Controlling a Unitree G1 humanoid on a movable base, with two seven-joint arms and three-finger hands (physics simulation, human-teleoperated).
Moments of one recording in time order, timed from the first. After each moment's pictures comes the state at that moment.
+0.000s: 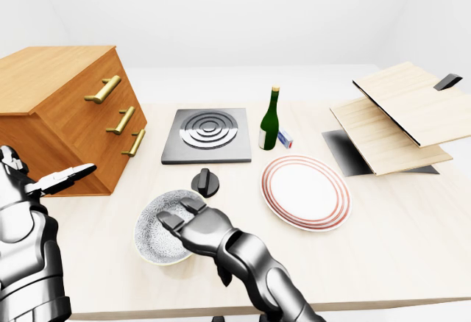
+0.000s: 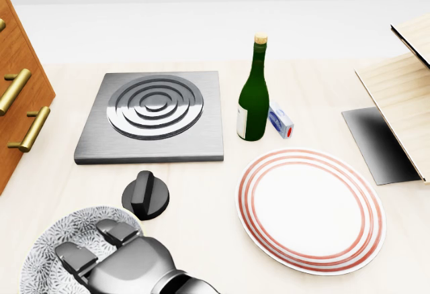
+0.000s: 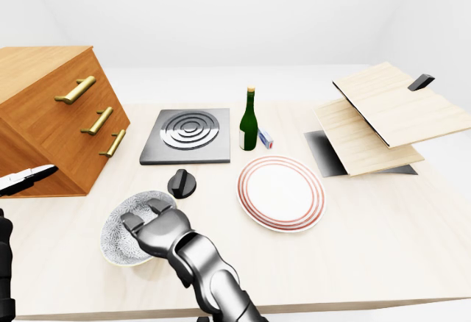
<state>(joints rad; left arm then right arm) -0.25 0.54 0.55 0.31 -0.24 -0.06 0.12 -0.09 0.19 0.63 -0.09 -1.37 -0.09 0.70</state>
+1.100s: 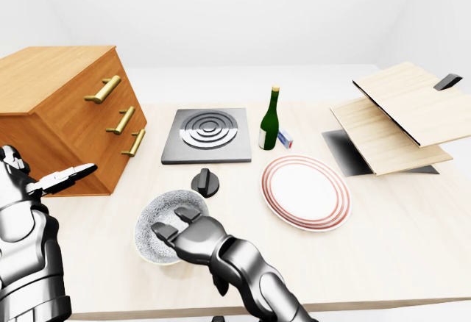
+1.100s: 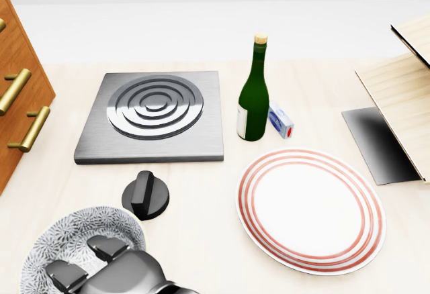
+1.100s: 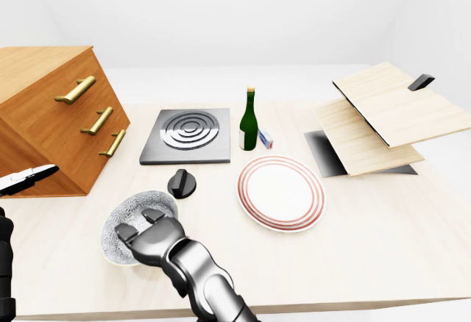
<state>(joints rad) -0.25 0.54 0.54 0.31 -0.25 -0.06 0.12 -0.08 0.21 0.67 -0.03 -1.37 -0.09 0.70</state>
